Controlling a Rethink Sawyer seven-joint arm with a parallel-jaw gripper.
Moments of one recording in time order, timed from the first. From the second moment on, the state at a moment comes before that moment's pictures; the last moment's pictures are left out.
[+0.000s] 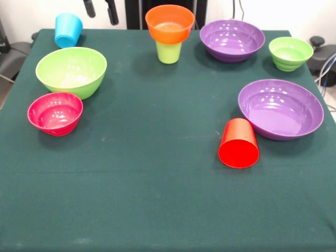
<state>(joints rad) -0.71 -0.82 0.29 1.75 -0.24 0.83 2.00</state>
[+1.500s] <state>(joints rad) -0.71 -0.60 0.40 1.56 -0.38 0.83 2.00</state>
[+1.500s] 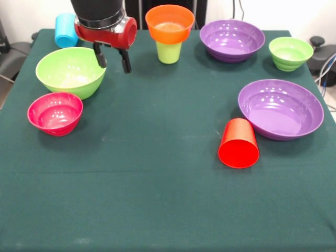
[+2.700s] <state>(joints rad) -0.75 -0.68 0.40 1.58 -0.38 0.85 2.00</state>
